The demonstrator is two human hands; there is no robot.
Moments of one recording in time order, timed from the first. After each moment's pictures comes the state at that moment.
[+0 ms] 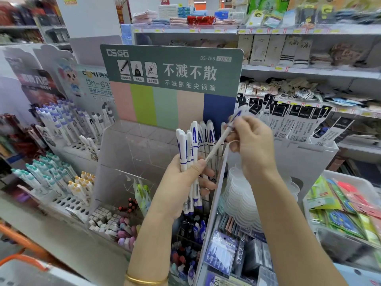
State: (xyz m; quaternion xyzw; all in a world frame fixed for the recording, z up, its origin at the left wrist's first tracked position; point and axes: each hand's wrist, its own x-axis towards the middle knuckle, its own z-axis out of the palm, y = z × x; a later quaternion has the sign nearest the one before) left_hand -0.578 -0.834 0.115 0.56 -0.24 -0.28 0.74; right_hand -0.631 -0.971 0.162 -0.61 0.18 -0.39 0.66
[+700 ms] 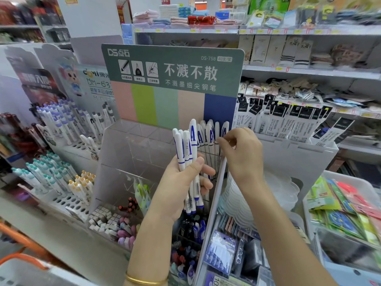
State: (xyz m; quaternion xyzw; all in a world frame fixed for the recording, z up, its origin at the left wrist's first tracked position) left_hand -0.580 -0.832 0.115 0.54 -0.24 -0.28 0.76; right_hand -0.618 -0.978 0.126 -0.84 0.24 -0.41 0.24
